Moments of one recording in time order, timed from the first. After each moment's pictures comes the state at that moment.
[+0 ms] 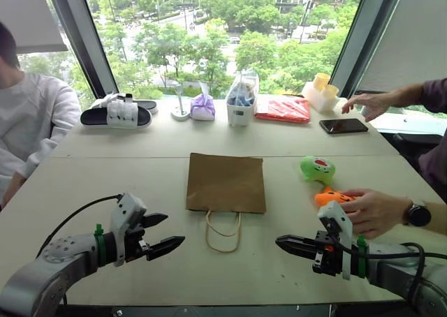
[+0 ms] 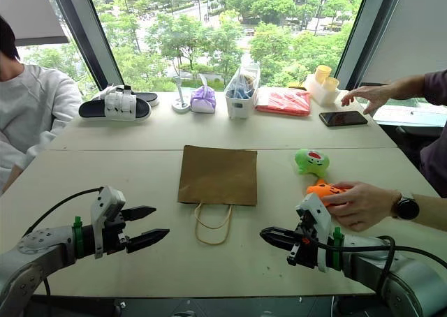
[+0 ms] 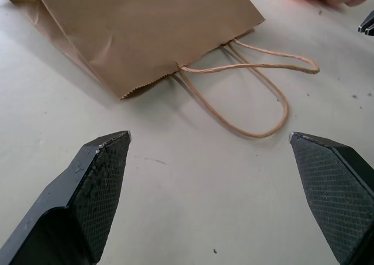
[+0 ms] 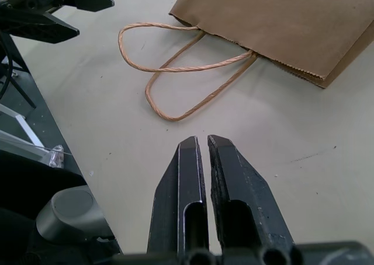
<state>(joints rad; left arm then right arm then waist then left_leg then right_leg) 0.06 0.75 0.18 -0.49 -0.69 0.72 -0.78 0.09 -0.78 -0.17 -0.60 0.81 0.87 0.71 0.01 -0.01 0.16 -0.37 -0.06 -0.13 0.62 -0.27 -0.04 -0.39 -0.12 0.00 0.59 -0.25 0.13</state>
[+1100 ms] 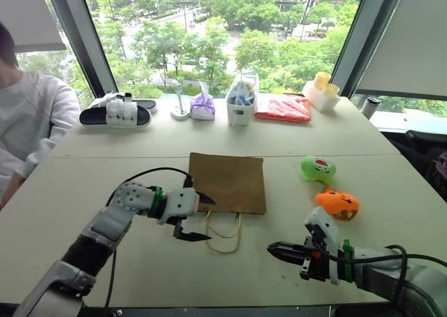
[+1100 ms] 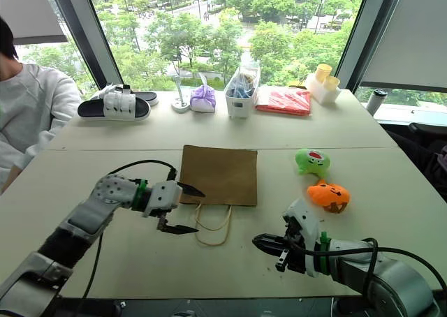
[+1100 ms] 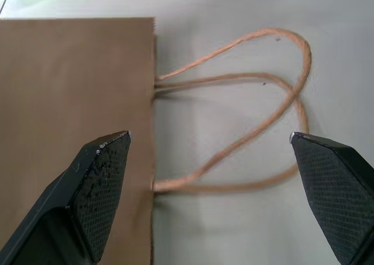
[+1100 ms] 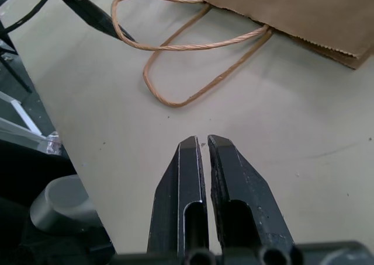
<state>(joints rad) -0.58 0.56 -0.36 0.22 -0.13 -0.13 -1.27 0.10 -0.73 -0.07 -0.64 0.75 0.88 0.63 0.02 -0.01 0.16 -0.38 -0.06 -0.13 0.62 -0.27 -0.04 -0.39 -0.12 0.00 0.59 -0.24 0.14</state>
